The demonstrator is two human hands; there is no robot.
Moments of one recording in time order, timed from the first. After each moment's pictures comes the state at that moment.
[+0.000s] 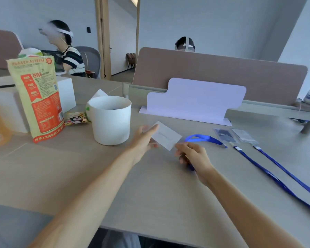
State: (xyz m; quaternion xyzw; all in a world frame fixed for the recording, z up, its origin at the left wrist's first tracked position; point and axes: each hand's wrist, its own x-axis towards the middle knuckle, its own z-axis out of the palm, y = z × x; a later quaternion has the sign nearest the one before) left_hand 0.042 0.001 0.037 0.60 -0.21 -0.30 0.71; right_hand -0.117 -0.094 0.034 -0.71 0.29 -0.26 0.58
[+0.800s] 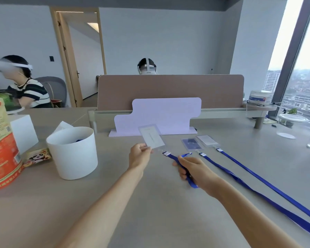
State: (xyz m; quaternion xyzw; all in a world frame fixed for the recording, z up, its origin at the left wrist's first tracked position) left_hand -0.016 -0.081 0.051 0.70 -0.25 -0.19 0.64; right_hand -0.201 -0.136 0.062 -0.67 0.31 -0.22 0.64
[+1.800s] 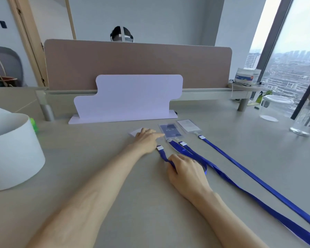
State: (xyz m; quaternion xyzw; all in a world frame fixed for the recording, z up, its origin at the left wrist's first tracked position) left_hand -0.019 -0.242 0.010 0.77 -0.62 -0.02 0.11; right_hand -0.219 -0.200 -0.001 -0.90 0.35 -0.25 0.06
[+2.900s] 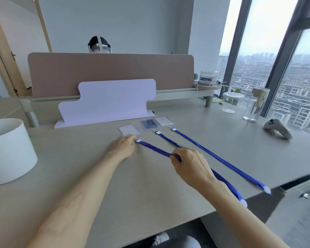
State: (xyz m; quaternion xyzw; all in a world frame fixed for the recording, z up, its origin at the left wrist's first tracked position) left_hand -0.048 -0.178 0.000 0.80 -0.57 -0.02 0.18; right_hand -0.315 -0.135 0.046 -0.86 0.44 -0.26 0.09
